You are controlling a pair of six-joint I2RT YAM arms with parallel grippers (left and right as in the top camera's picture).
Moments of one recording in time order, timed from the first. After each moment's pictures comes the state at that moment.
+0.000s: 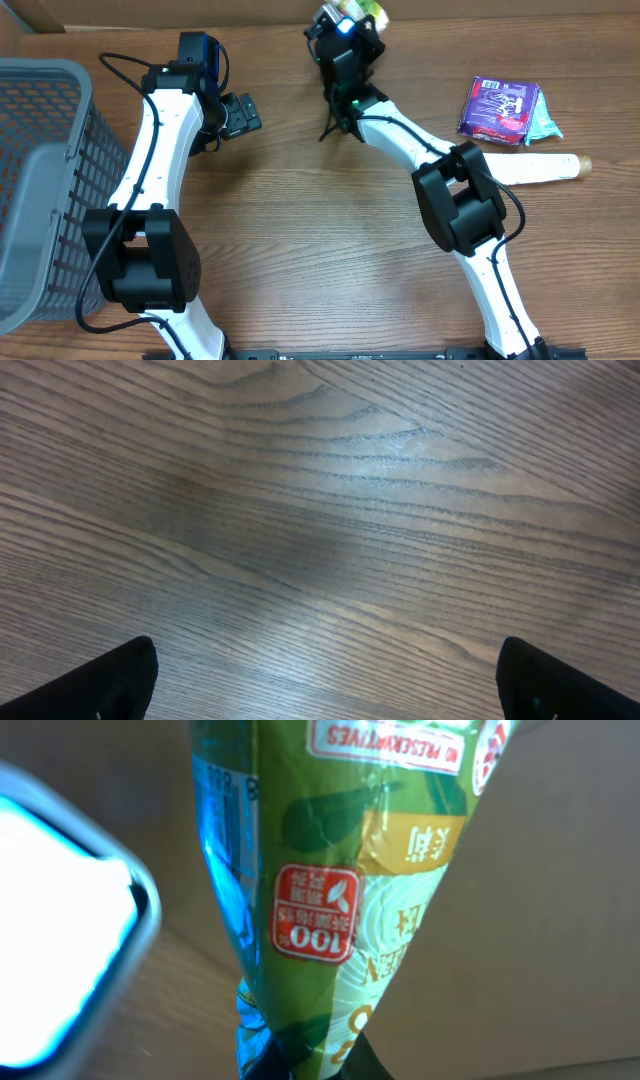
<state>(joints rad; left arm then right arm) -0.03 1.92 1.68 -1.09 -0.01 -0.44 0.52 2.49 1.96 0.26 0.90 -0.87</state>
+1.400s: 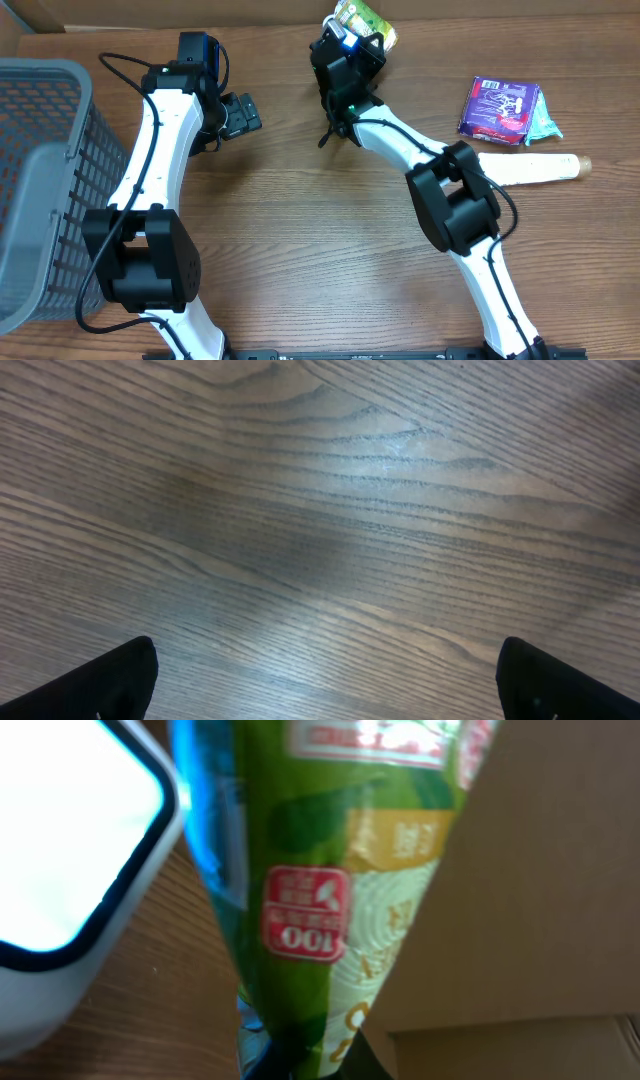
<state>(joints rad) -0.03 1.92 1.68 -1.09 -0.01 -0.44 0.56 2.48 1.96 0.09 1.03 -0.78</state>
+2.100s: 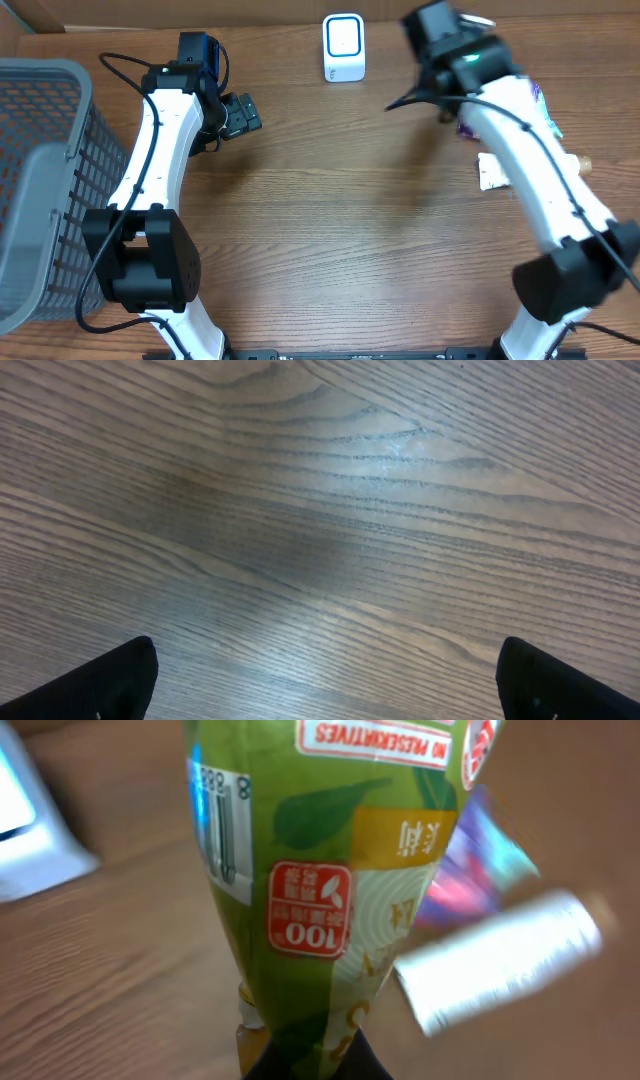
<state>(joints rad) -0.03 1.92 1.68 -1.09 -0.01 -0.44 0.35 1.89 1.96 -1.30 0.46 0.73</state>
